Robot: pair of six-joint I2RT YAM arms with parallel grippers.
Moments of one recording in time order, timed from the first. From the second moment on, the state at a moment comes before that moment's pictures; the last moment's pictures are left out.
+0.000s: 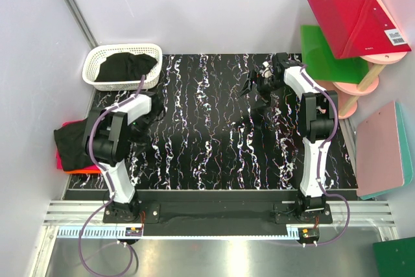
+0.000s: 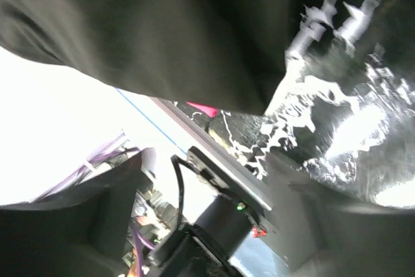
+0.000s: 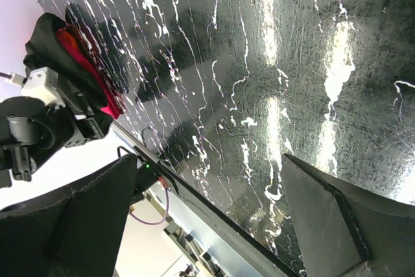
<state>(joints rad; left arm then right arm) -0.20 1.84 1.19 -1.34 -0.61 -0.56 0.12 2.23 1.83 -0.86 -0.75 0.45</state>
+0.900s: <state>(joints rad) -0.12 2.00 1.28 -1.34 -0.72 -0.52 0.12 2.23 1.79 -0.85 -0.75 0.45</state>
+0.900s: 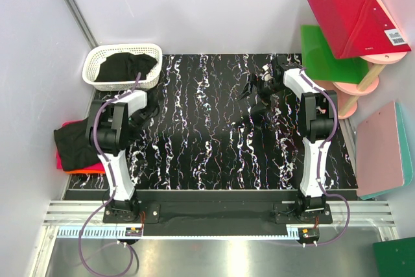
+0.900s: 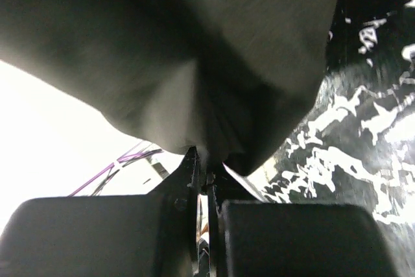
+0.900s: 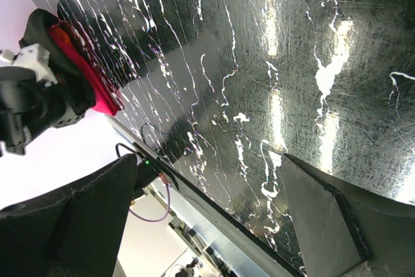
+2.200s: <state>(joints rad) 0.10 1.81 1.25 -1.33 -0.57 -0.55 0.11 2.29 1.79 -0.83 -0.78 0.46</state>
